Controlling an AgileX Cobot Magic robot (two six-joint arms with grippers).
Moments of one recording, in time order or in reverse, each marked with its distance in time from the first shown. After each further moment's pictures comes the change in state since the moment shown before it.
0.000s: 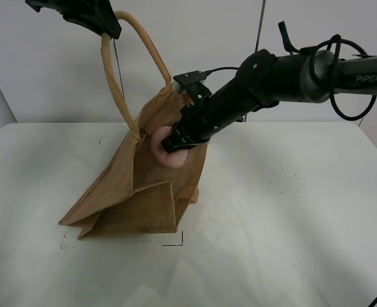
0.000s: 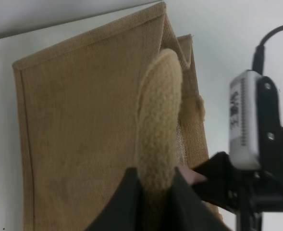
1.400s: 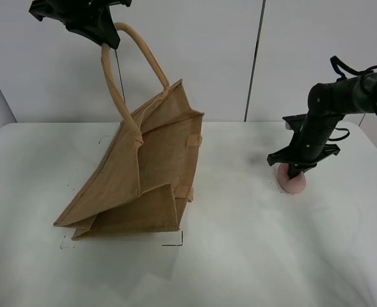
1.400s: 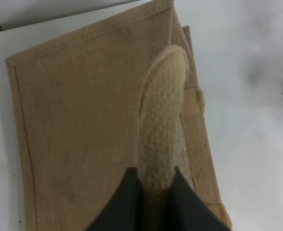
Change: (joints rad) left arm 0.000 0.039 -0.001 0.056 0.000 -0.021; right arm -0.415 0.103 0.030 -0.815 0.193 0.822
